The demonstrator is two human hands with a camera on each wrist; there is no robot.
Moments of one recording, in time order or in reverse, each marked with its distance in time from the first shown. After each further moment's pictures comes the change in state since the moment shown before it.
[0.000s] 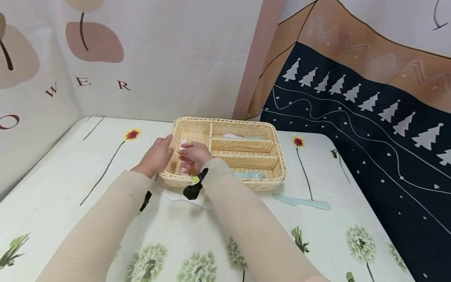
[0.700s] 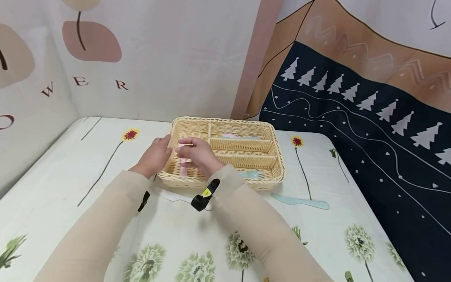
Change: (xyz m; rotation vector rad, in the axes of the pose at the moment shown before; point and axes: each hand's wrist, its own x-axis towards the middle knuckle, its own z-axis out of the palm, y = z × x) left_hand 0.001 -0.002 0.000 -0.008 -0.016 0.008; right_hand -0.040 -0.010 -0.018 -0.042 -0.123 -0.181
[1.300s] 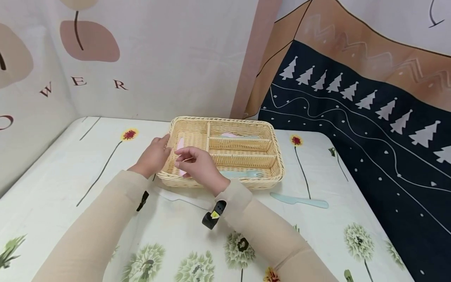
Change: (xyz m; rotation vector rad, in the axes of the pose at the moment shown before) left_hand 0.001 0.000 0.000 0.014 -0.002 -0.001; right_hand -0.036 0.016 -0.006 -0.253 -0.078 -0.260
